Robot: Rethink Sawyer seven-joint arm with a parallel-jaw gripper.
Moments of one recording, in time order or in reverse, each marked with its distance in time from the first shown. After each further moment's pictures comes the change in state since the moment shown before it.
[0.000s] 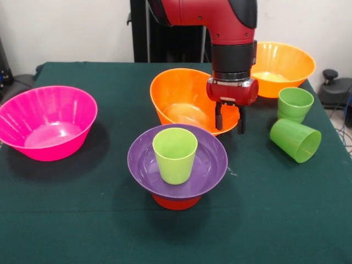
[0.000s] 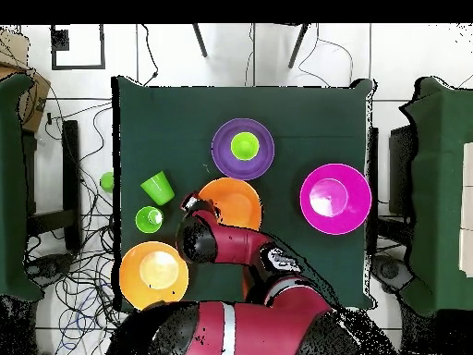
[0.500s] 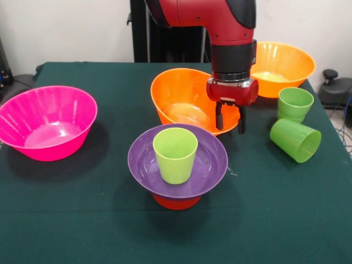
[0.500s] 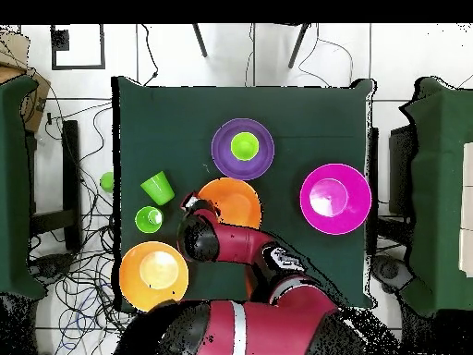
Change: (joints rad) arm -0.020 -0.001 0.019 0.001 0.000 0.025 0.000
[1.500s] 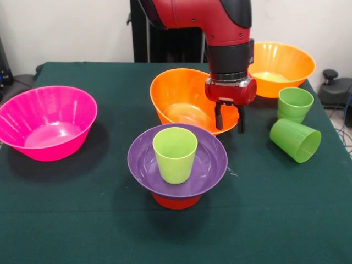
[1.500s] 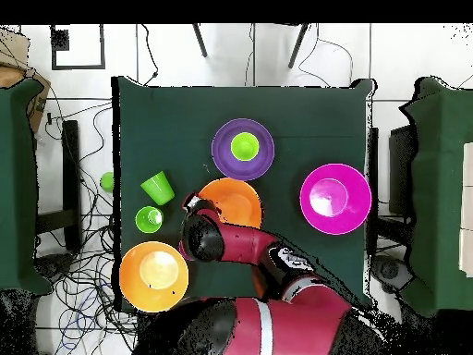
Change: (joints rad) arm -0.049 0.002 0.041 0.012 -0.017 0.001 0.000
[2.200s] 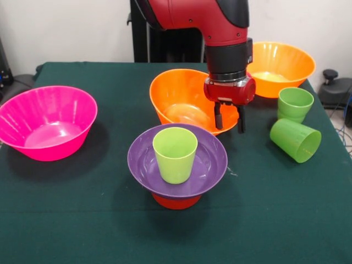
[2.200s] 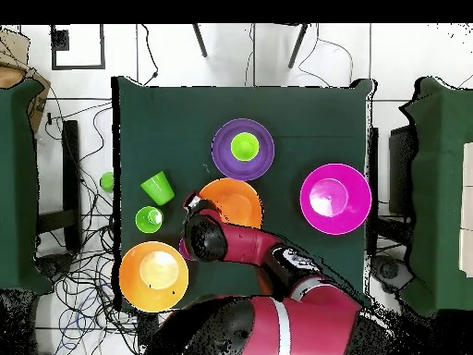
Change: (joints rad) arm -0.038 0.003 0.032 0.014 0.000 0.000 0.000
